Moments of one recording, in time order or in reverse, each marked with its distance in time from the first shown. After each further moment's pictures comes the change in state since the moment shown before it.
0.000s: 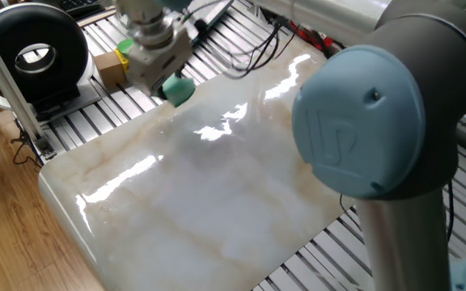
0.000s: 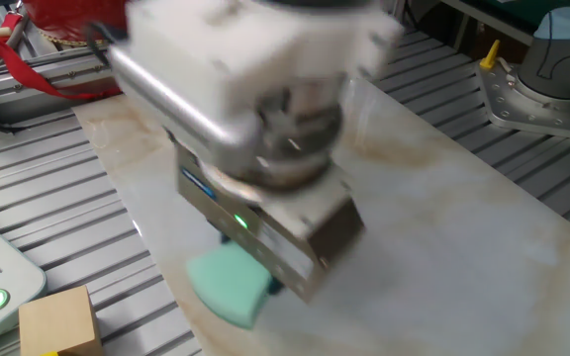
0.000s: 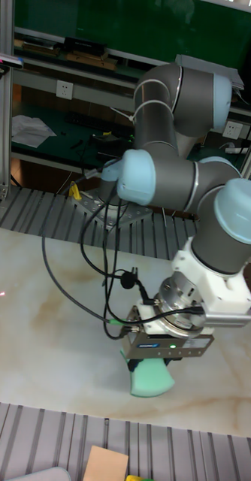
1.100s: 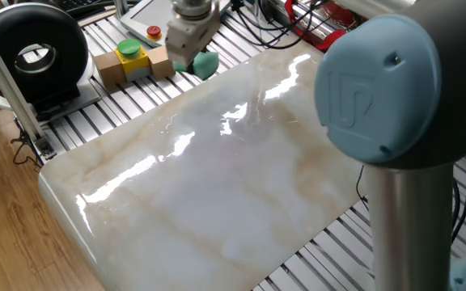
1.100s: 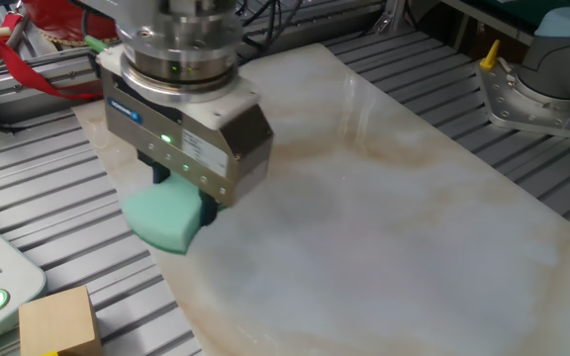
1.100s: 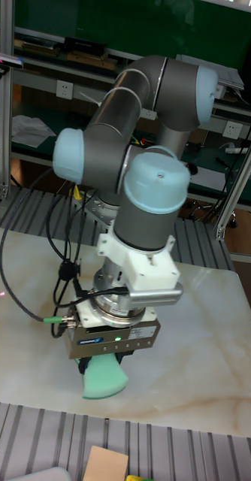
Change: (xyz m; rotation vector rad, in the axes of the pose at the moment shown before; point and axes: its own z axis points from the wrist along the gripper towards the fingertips) arm 0.002 -0.094 0.009 -0.052 -0.115 -0.082
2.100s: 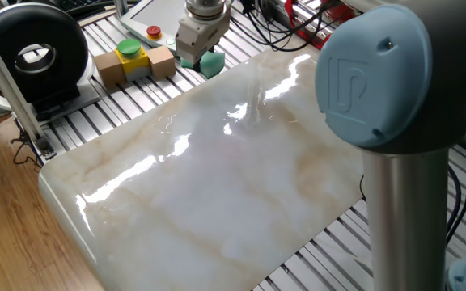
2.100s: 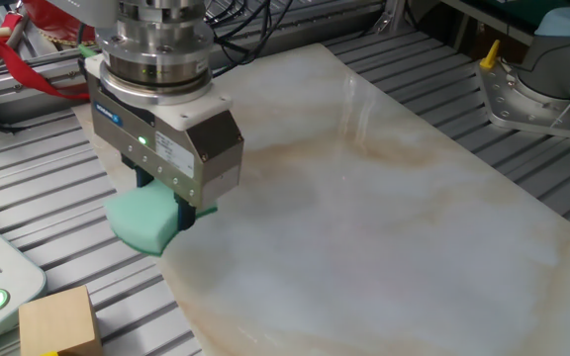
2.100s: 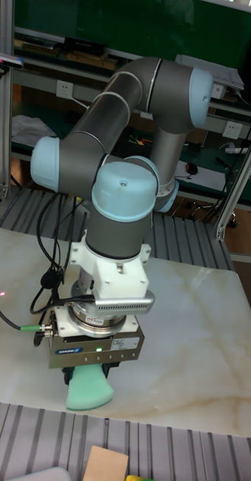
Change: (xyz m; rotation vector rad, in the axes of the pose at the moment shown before) arm -0.009 -0.012 0.014 -0.034 -0.035 0.092
